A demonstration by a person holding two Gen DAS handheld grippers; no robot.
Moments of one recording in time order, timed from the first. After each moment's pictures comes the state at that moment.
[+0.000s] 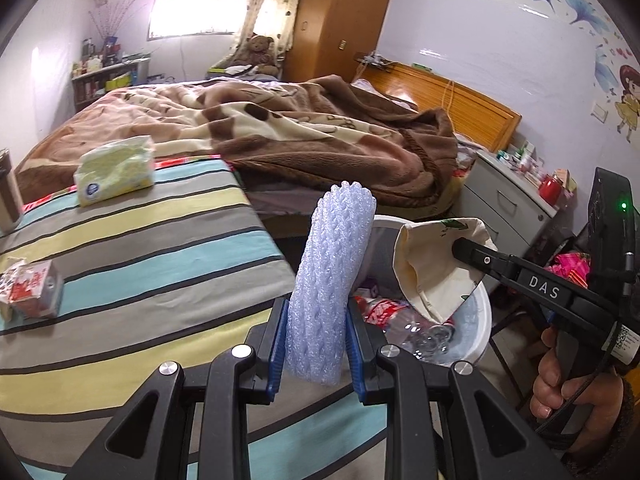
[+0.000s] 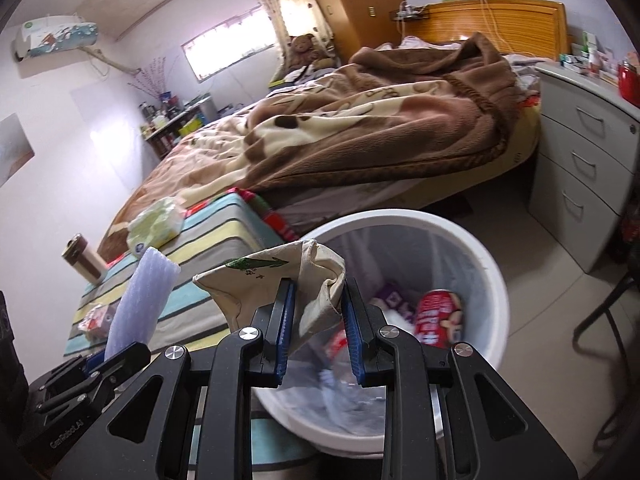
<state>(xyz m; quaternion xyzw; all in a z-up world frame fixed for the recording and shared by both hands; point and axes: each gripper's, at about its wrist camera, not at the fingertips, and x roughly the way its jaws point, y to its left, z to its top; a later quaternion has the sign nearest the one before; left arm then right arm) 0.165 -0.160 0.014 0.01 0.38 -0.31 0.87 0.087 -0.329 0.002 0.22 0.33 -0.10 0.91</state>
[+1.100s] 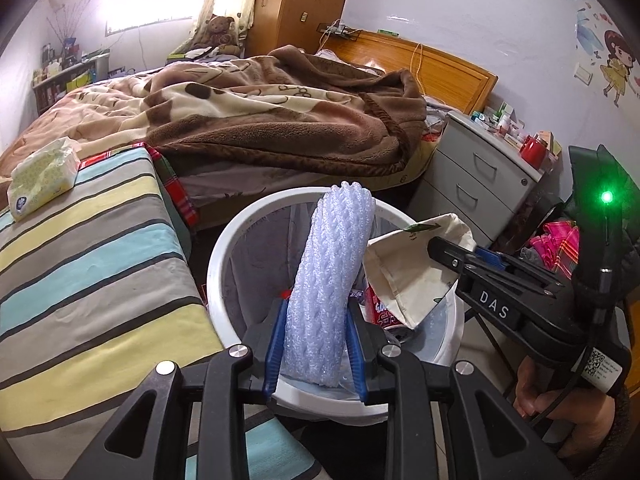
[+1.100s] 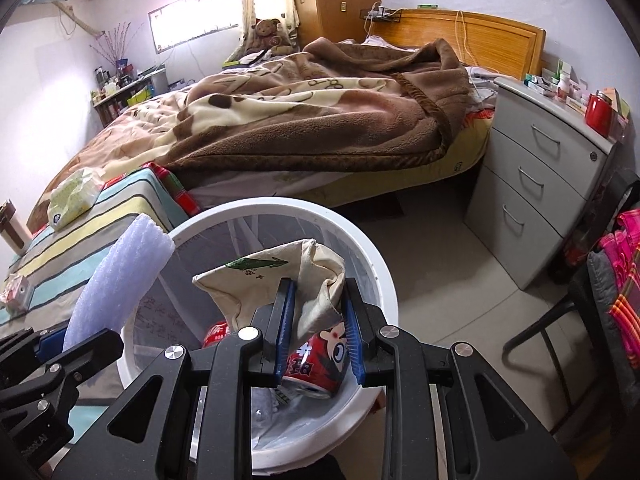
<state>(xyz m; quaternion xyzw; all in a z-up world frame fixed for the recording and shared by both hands) 0.156 -0.256 -0.012 0.05 0.41 -0.35 0.84 0.086 -0.374 -0.018 0.13 0.38 -0.19 0.90</state>
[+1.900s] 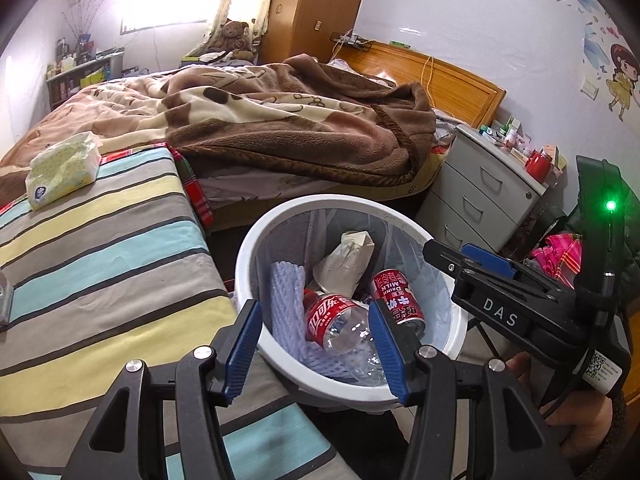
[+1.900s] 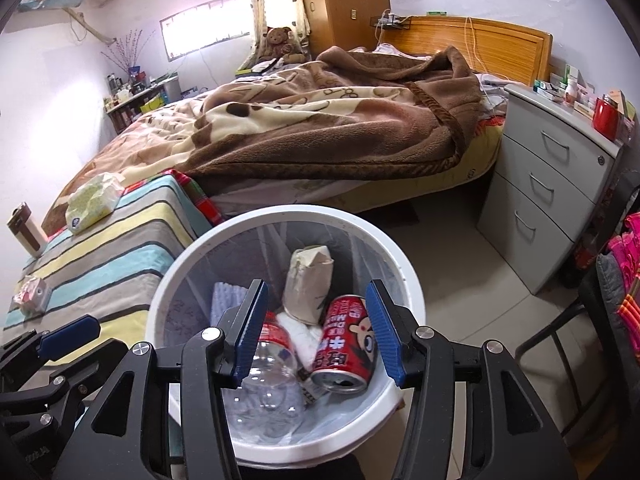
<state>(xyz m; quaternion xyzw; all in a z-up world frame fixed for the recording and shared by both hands) 0.153 -0.229 -0.001 0.03 0.40 -0.33 0.85 0.083 -0.356 -0.008 0.14 0.36 -0.17 0.91</state>
